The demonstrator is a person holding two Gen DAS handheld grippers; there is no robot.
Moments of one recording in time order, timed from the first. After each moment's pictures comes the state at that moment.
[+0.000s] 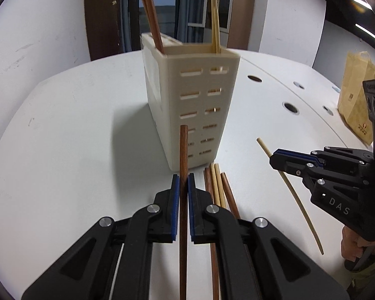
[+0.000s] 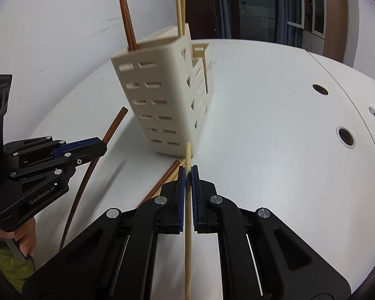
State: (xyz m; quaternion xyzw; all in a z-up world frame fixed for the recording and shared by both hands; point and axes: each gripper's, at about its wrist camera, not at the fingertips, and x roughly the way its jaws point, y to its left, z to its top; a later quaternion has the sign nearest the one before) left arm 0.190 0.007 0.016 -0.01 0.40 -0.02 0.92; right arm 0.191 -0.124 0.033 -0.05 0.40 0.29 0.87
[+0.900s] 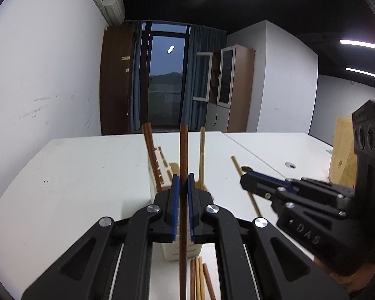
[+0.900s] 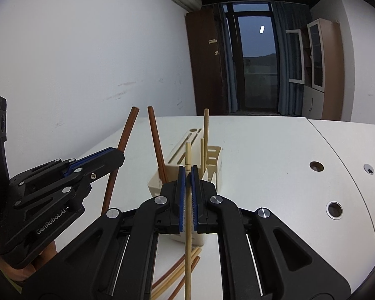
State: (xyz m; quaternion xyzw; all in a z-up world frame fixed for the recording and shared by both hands) left arm 0.180 -0.011 0.127 -0.04 0.18 -0.01 0.98; right arm 0.195 -0.114 0.142 0.00 0.23 0.32 0.92
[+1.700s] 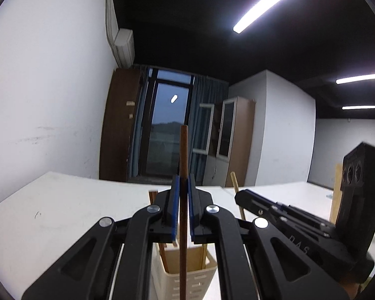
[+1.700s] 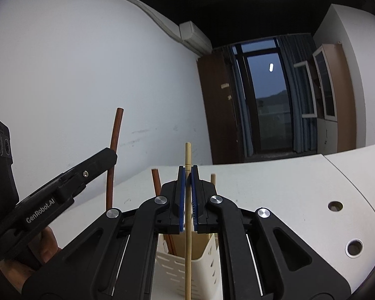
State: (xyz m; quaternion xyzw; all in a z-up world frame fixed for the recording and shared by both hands) left arm 0.184 0.006 0.150 -0.07 0.02 0.00 1.00; right arm 0.235 -0.116 0.150 0.06 0.09 0.36 0.93
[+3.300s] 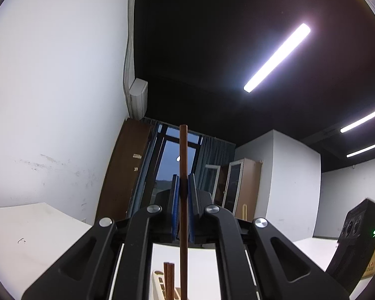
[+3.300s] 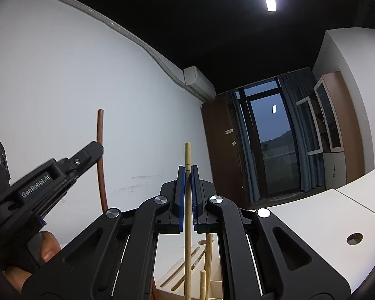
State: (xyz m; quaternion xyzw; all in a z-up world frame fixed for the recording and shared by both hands) left arm 0.203 0.015 0.155 -0.11 -0.15 0.03 0.98; right arm 0.266 -0.105 0.124 0.11 -0.05 0.36 0.92
